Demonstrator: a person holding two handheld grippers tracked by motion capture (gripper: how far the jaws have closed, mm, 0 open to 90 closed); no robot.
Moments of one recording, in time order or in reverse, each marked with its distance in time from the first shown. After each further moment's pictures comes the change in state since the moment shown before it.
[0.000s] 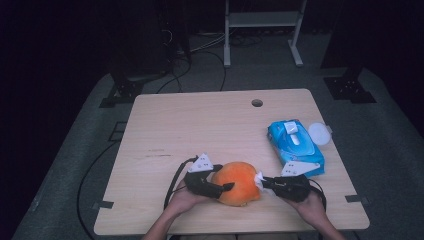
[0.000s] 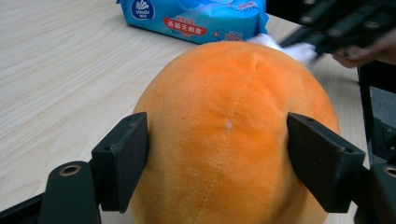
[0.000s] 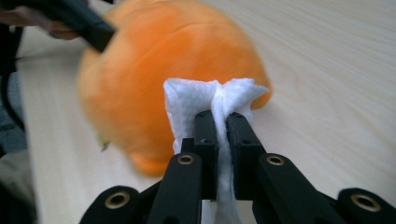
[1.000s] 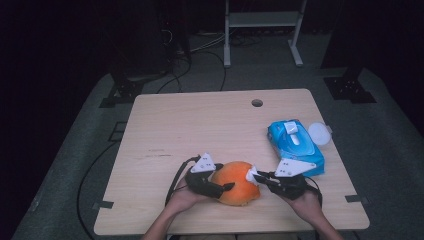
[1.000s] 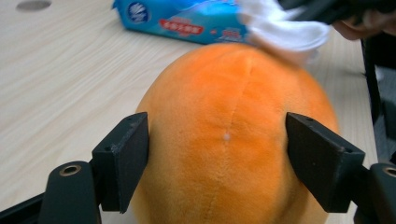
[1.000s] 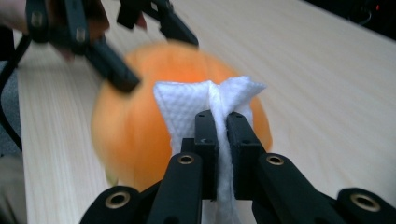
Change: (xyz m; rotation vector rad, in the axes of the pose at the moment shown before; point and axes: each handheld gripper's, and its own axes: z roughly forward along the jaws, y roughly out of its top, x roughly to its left) left arm 0.005 0.003 -0.004 0.020 0.013 0.024; right arm 0.012 0.022 -0.001 -0.053 -0.047 -0.136
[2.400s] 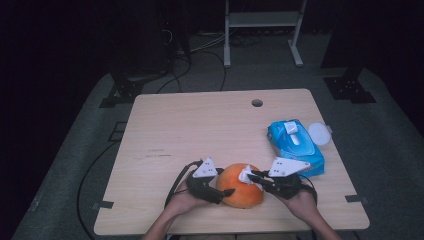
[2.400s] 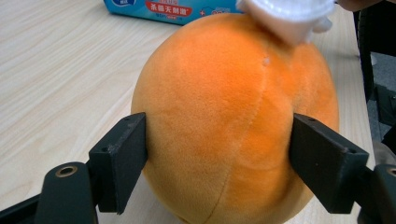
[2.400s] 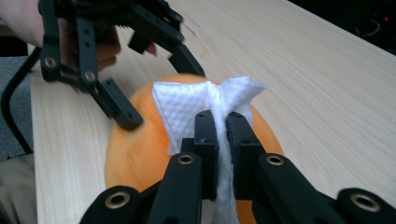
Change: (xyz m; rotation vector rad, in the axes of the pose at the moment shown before) left arm -0.011 -0.006 0.006 0.047 -0.031 0.076; right arm 0.009 0.018 0.004 -0.011 0.013 -0.044
